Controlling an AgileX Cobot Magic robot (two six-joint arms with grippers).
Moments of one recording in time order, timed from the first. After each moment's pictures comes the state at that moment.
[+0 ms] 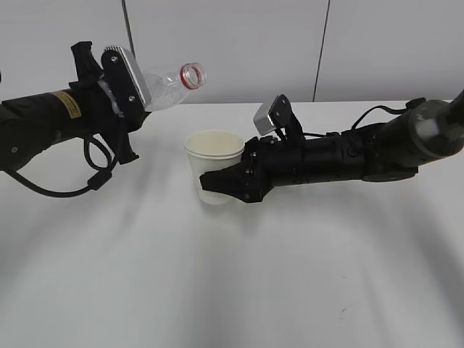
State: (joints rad) left arm -0.28 1.87 -0.98 0.40 -0.56 0.75; right arm 0.24 2.22 -1.26 -1.31 -0.97 0.85
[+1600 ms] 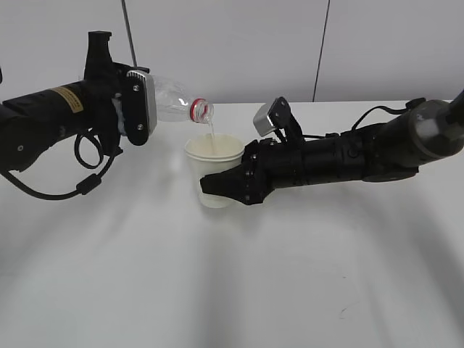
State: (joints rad) left arm -0.30 1.87 -0.98 0.28 -0.62 1.32; right arm 0.24 2.22 -1.26 -1.35 -0.97 0.89
